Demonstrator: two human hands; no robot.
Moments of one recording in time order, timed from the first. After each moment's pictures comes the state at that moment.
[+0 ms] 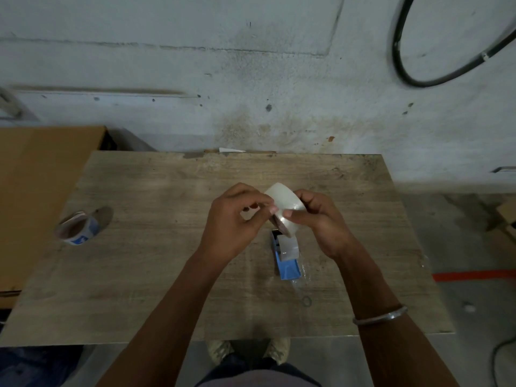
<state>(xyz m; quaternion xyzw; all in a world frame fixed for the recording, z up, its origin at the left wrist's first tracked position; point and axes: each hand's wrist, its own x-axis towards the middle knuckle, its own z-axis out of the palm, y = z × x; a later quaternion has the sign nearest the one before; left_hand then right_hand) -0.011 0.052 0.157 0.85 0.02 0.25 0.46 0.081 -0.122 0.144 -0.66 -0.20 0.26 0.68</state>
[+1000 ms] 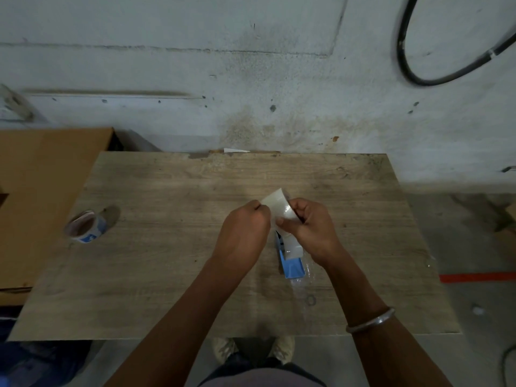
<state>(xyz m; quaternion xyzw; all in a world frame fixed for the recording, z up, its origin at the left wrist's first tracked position) -0.011 0.037 0.140 0.98 0.04 0.15 0.15 0.059 -0.106 0.132 -0.73 -0.17 0.20 0.63</state>
